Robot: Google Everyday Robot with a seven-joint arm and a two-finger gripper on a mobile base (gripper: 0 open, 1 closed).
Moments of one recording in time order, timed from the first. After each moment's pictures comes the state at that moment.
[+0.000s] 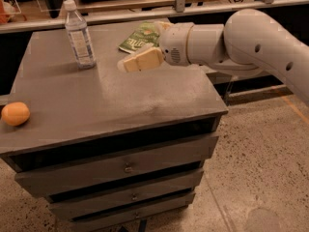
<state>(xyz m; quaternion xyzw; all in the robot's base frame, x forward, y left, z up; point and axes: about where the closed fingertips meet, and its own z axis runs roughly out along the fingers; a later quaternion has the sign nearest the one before) 0.615 0.027 0.964 -0.44 0.65 0.28 0.56</state>
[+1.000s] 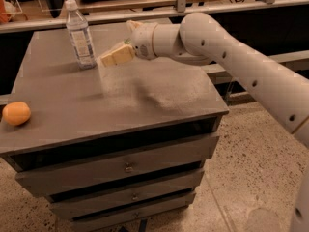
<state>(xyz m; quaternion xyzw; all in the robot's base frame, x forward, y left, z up) 0.700 0.104 0.927 -0.46 0.62 0.30 0.56</state>
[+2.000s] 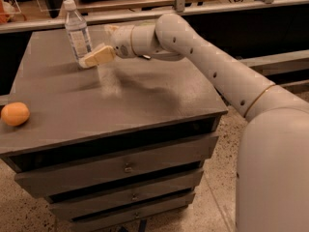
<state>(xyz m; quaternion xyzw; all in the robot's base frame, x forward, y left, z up) 0.729 0.170 0.902 -0.49 0.59 0.35 0.53</state>
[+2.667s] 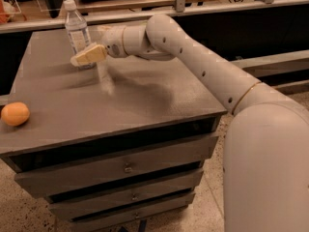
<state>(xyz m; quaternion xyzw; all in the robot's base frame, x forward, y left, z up) 0.739 0.197 0.898 -0.48 0.59 0.37 0.53</state>
